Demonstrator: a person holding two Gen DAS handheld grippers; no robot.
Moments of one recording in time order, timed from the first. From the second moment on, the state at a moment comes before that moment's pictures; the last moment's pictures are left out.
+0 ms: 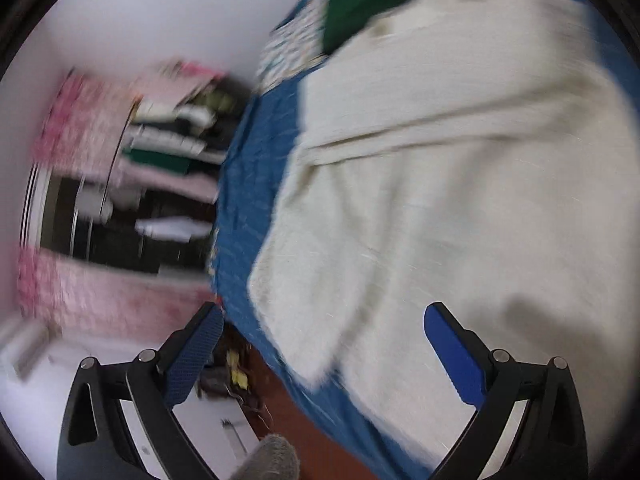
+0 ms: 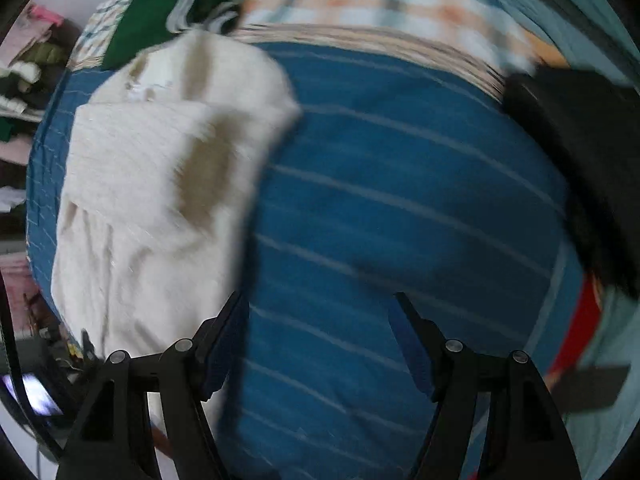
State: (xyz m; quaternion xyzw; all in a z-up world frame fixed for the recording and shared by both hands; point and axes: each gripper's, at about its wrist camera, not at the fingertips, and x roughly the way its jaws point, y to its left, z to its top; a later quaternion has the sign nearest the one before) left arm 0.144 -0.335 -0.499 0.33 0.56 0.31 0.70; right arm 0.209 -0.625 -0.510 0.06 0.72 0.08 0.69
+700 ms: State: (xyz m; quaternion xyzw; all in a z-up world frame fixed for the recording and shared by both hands) left arm 0.135 -0.362 -0.544 0.23 0.58 0.29 0.73; right arm 0.203 -0.683 -0.580 0.23 0.72 0.17 0.63
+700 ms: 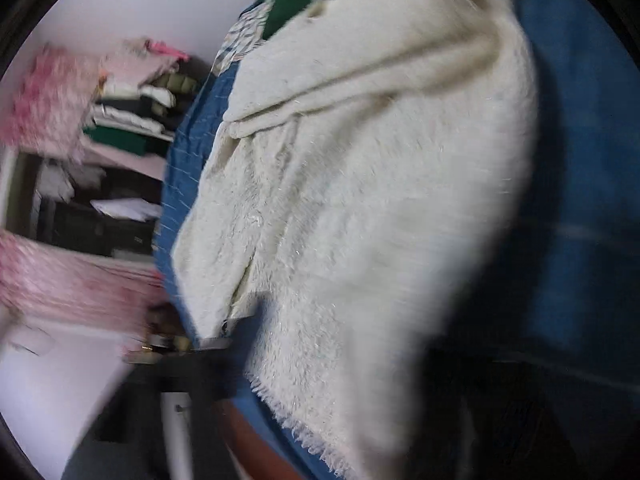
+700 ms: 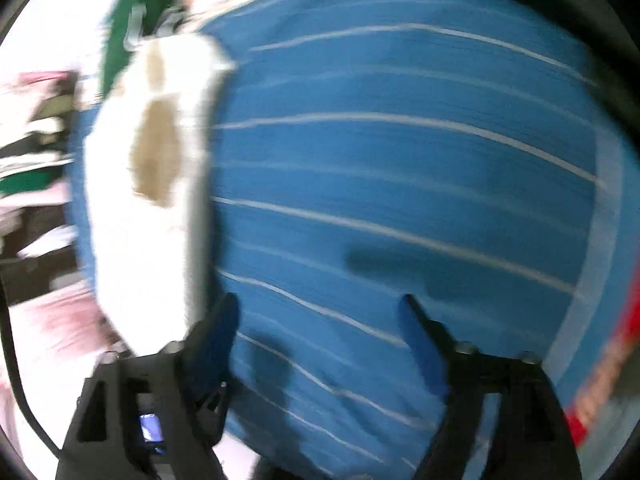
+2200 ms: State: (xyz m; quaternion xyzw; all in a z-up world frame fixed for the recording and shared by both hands) left arm 0.171 0.114 -0.532 -0.24 0.61 0.24 0.71; right arm 0.418 -0.081 -0.553 0.10 0.77 0.23 0.59
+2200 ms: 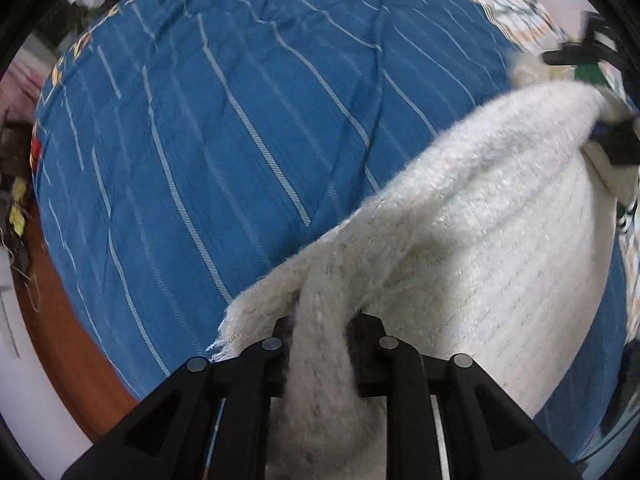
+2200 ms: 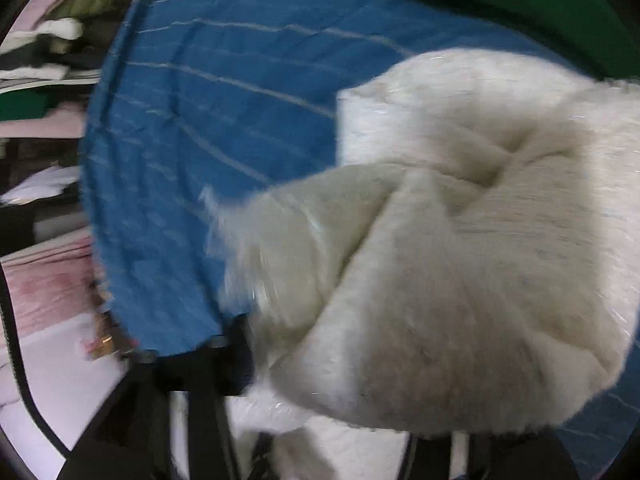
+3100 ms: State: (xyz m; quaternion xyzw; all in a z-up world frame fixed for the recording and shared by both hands) left arm 0.172 0.125 -0.554 -0.16 0.61 0.33 0.70; right arm 0.444 -0.304 -0.640 0.38 0.64 0.27 0.61
